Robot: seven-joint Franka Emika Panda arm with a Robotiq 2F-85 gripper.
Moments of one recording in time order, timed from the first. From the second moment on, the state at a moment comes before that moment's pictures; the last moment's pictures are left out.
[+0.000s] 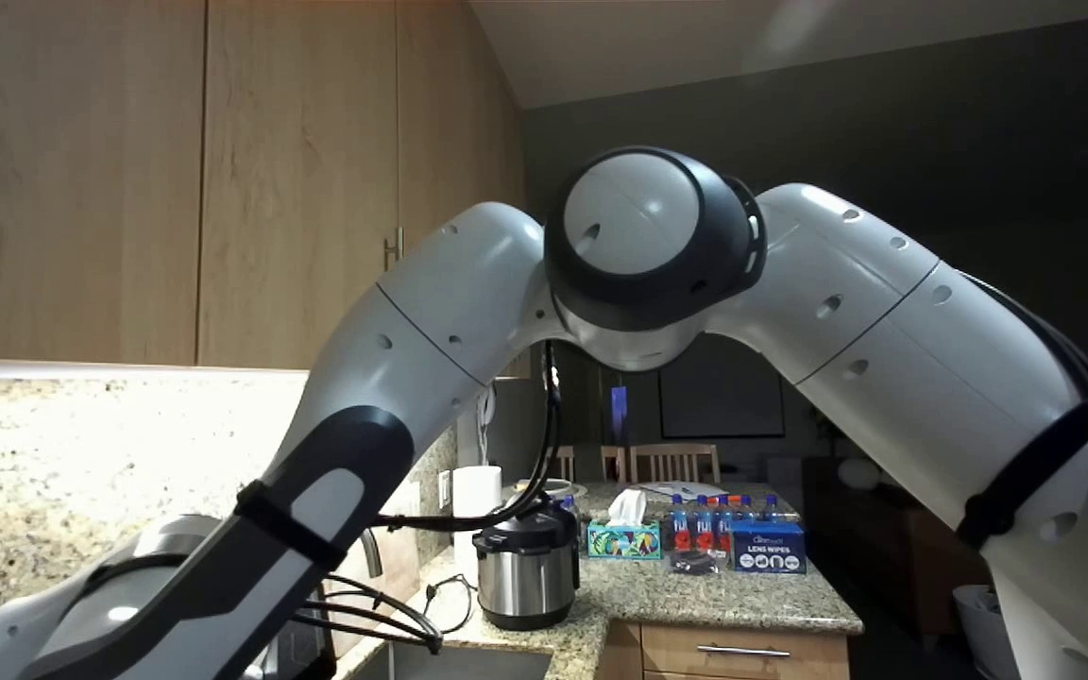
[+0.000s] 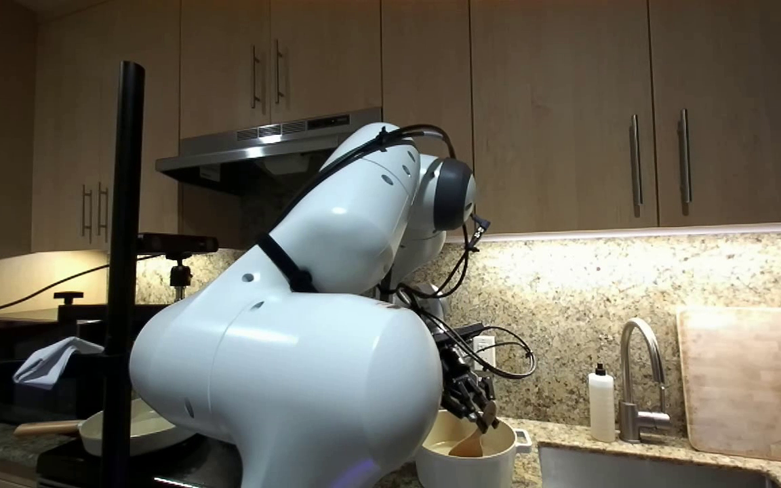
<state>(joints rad) 0.47 0.71 0.27 -1.64 -0.75 1.47 -0.22</state>
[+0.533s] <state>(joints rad) 0.51 0.85 0.24 -1.44 -0.81 1.36 -0.23</state>
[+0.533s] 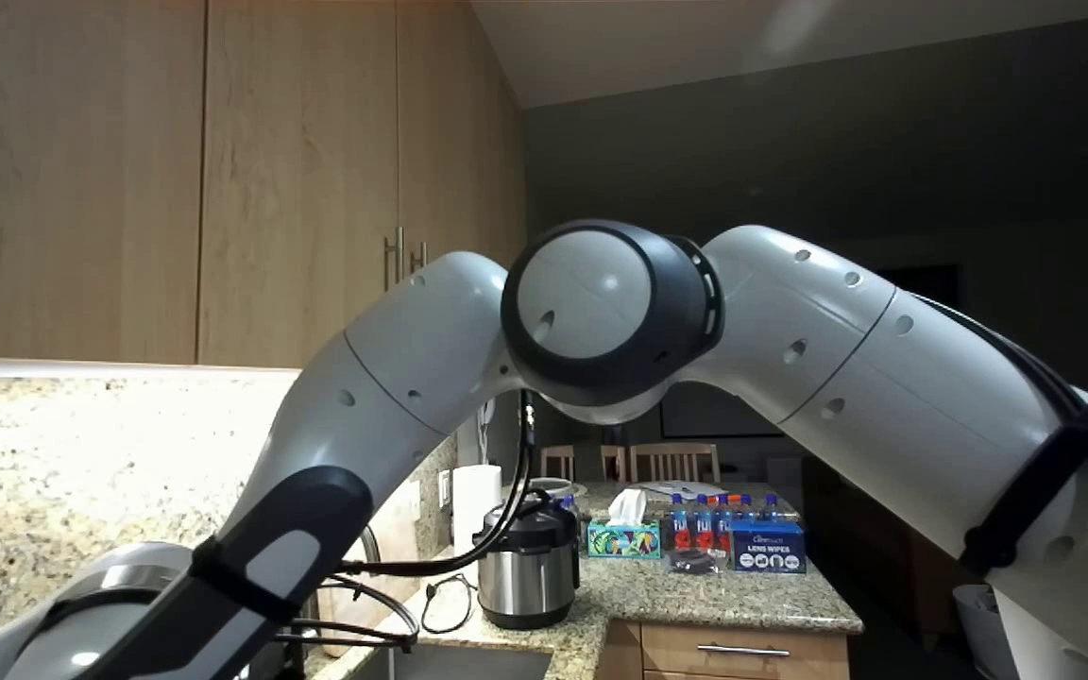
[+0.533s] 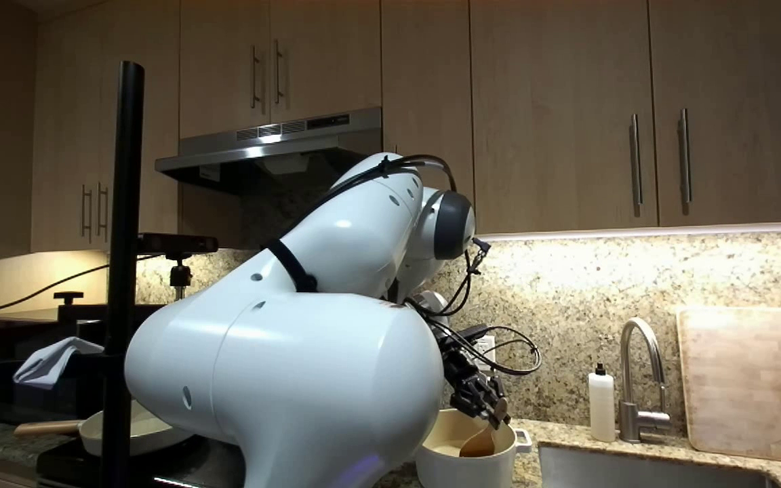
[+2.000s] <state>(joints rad) 0.50 0.85 0.25 -1.45 -0.85 1.32 -0.28</state>
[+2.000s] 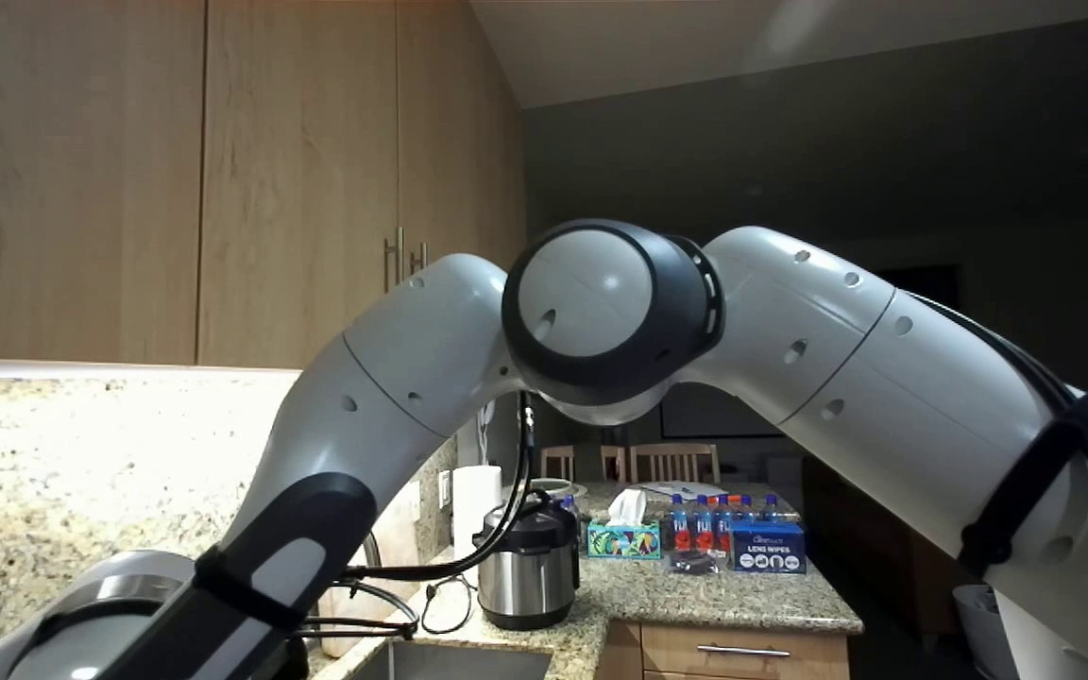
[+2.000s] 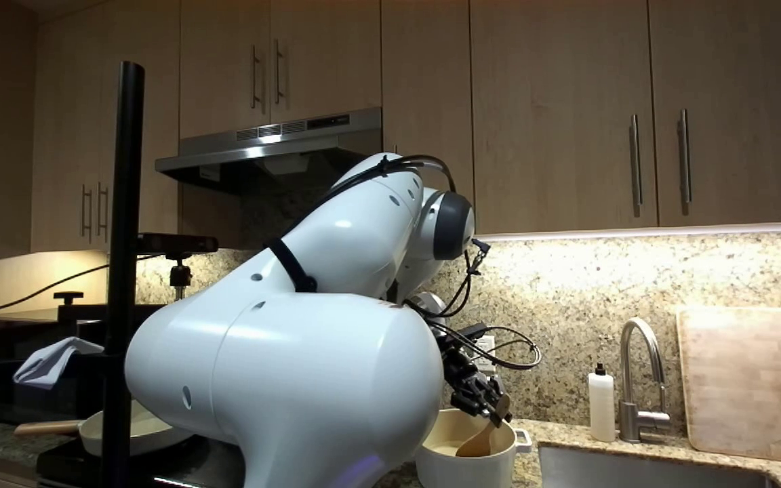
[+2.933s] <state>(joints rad) 0.52 0.84 0.28 -1.46 -0.85 1.31 -0.28</state>
